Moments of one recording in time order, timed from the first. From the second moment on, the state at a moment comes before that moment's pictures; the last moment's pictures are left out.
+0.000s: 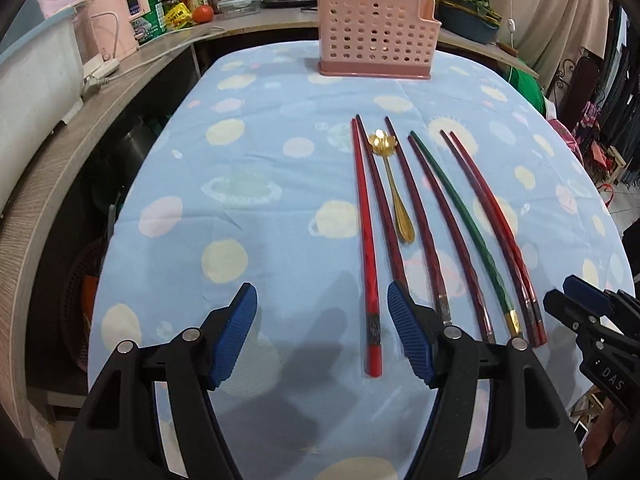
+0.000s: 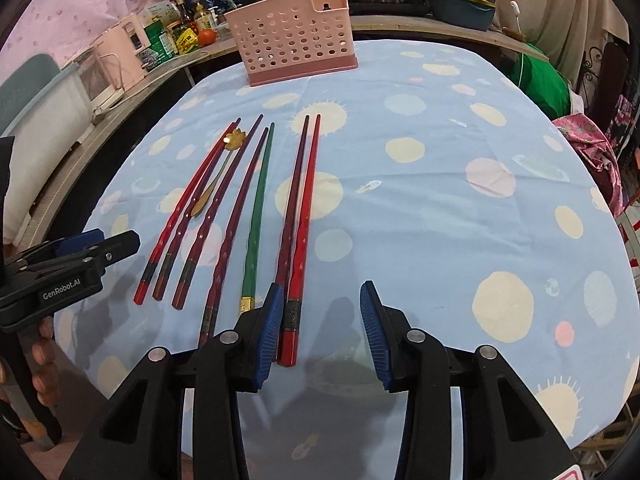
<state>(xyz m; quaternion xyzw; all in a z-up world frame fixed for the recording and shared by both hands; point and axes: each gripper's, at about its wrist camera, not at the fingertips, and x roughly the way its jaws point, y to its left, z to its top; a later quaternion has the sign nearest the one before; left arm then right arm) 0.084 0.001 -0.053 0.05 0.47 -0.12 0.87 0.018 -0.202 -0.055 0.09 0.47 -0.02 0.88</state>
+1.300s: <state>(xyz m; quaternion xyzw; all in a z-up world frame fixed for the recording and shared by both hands) 0.076 -0.009 -0.076 0.07 0.48 -0.13 0.86 0.014 -0.190 -0.067 0.04 0.47 -0.03 0.88</state>
